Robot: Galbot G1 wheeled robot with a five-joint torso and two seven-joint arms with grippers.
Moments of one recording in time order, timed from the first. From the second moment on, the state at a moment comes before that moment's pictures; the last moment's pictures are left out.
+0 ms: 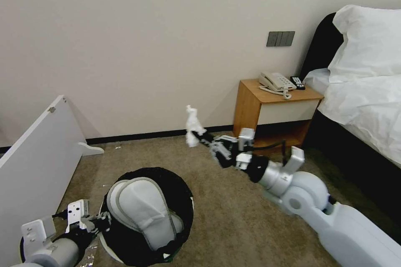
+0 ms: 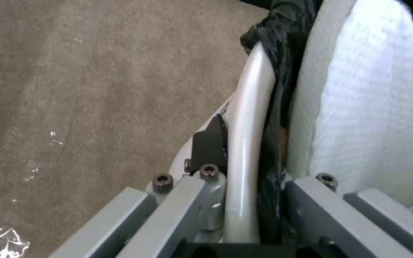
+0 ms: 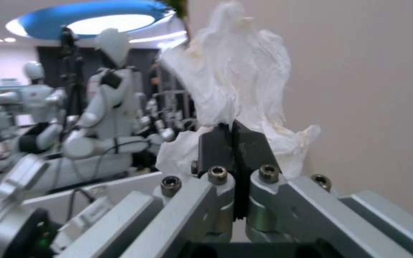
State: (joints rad) left arm 1.68 -1.10 -0.82 -2.47 -1.22 0.74 -0.59; right arm -0.67 0.87 -0.14 2.00 1.02 -0.01 -0.44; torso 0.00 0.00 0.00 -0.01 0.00
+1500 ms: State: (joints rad) left arm 1.67 -1.09 -0.81 -2.48 -1.25 0.74 -0.61; right arm -0.70 0.86 -0.44 1.86 0.89 -0.01 -0.43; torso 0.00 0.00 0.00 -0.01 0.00
